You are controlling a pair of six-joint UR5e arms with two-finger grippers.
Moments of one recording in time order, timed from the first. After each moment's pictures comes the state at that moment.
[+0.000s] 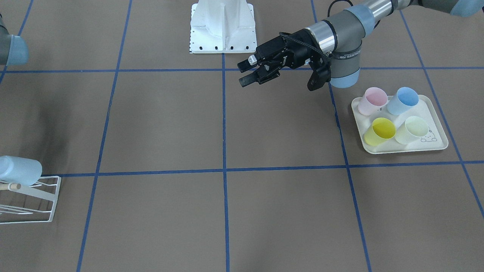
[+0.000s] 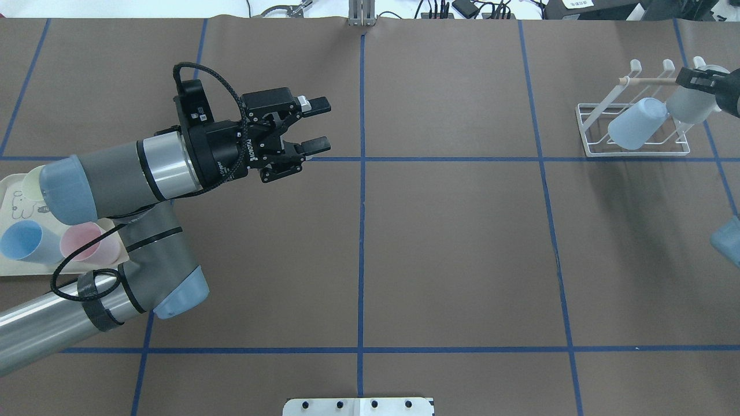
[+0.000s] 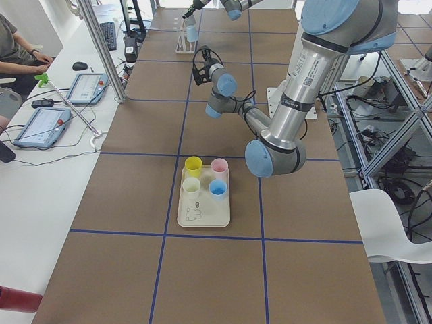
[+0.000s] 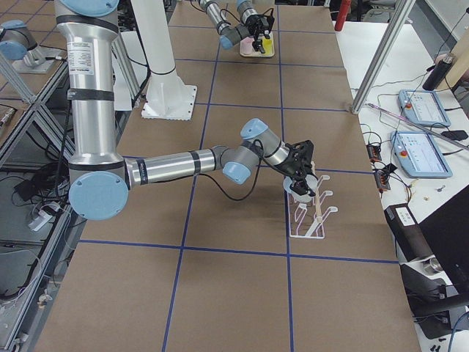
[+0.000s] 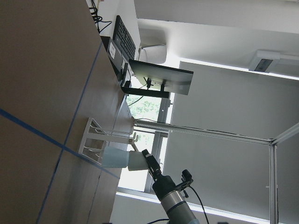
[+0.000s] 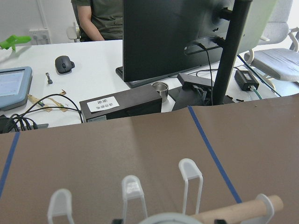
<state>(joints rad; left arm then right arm) -0.60 -2.08 -1.57 -3.23 -1.66 -2.11 1.06 -1.56 1.66 -0.76 1.46 1.03</state>
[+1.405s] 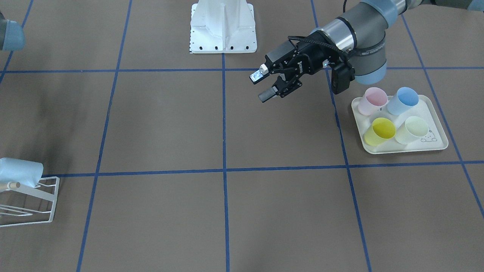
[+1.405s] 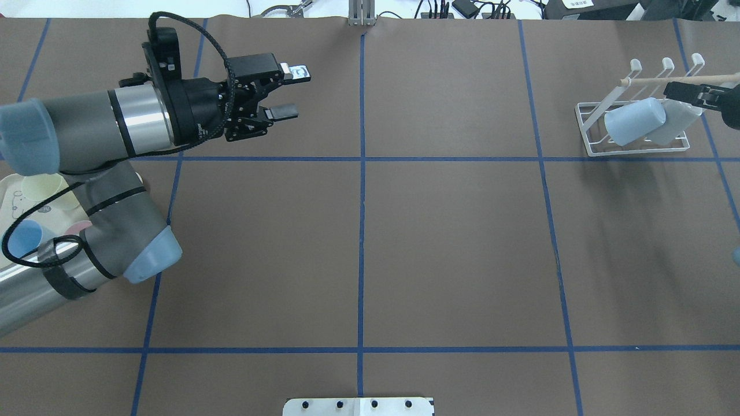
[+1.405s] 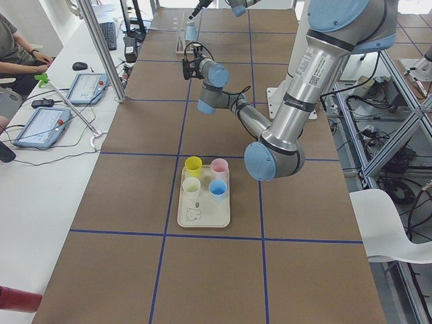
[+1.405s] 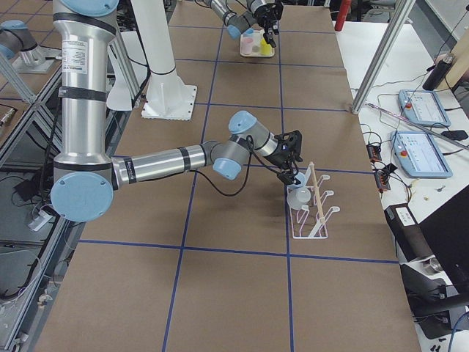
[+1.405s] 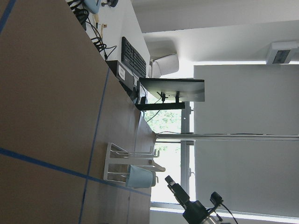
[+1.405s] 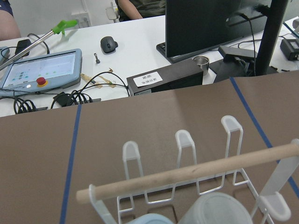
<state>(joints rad) -0.75 -2.03 -1.67 -2.94 -1.79 -1.78 1.06 -1.65 1.85 -0.76 1.67 1.08</state>
